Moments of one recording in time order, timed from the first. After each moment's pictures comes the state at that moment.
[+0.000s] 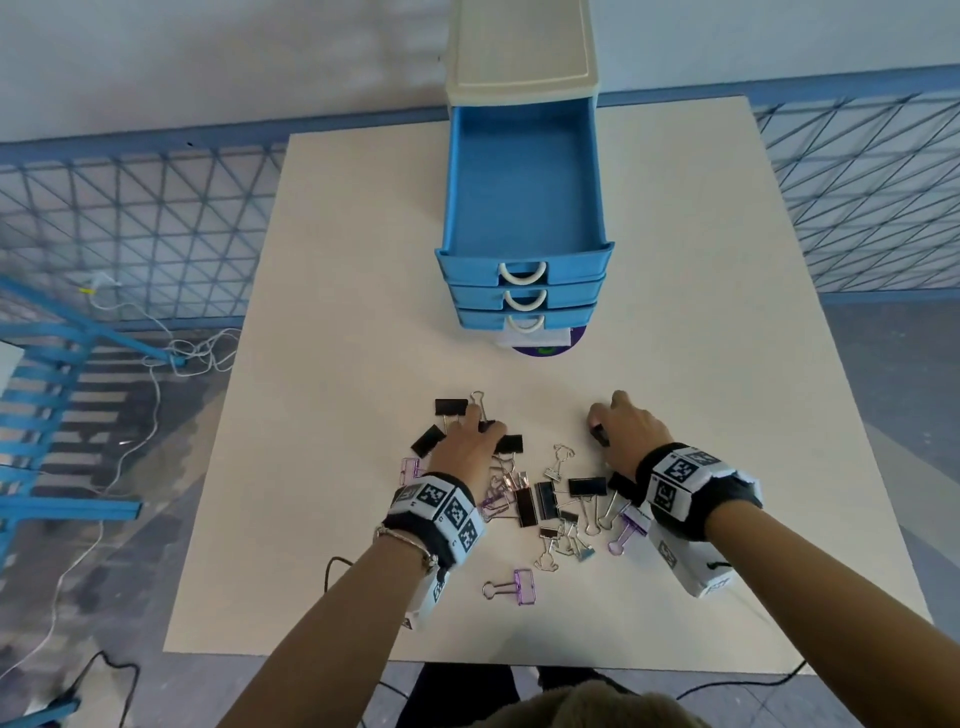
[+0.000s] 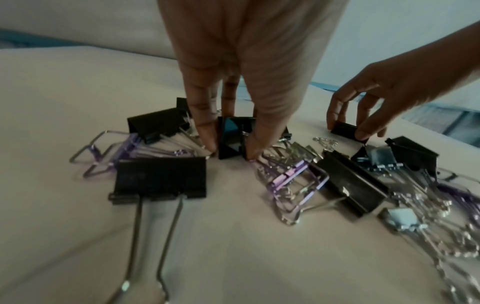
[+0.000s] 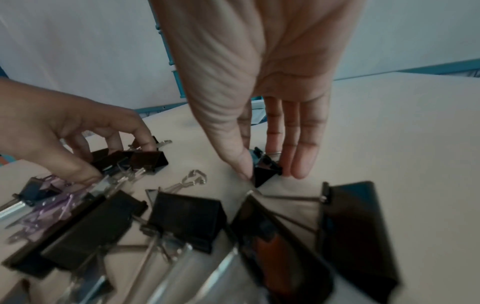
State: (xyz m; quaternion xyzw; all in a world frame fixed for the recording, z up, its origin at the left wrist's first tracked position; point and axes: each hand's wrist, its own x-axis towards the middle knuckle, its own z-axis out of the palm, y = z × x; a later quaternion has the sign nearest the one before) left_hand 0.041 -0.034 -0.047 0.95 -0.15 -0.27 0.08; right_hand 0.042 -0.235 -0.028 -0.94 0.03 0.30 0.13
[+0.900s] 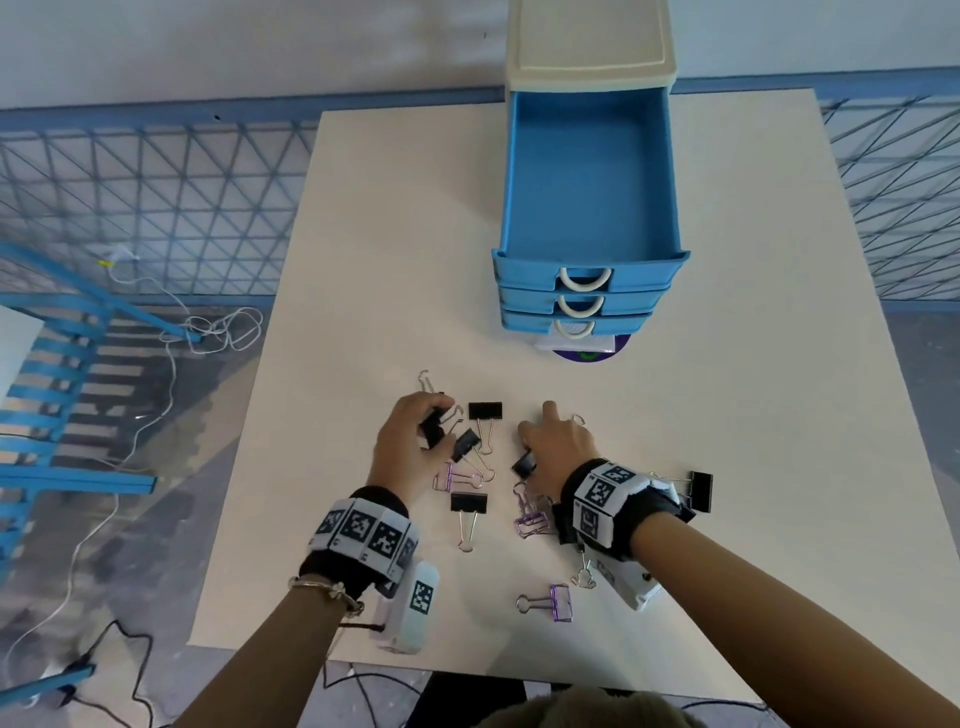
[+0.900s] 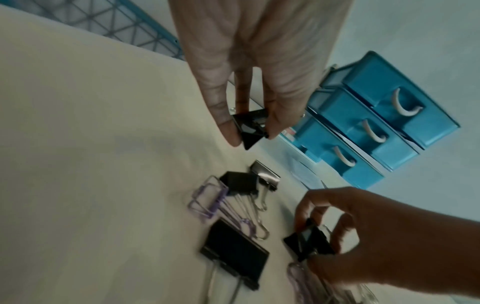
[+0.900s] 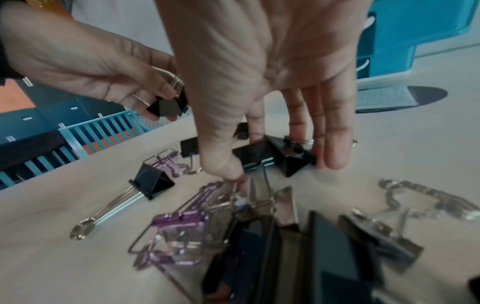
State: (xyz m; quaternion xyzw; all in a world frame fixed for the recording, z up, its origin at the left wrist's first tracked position) left_hand 0.053 0.051 -0.032 0.89 0.03 -0.06 0.45; right_hand 0.060 -0.128 -0.035 -0.93 -0.10 0.34 0.07
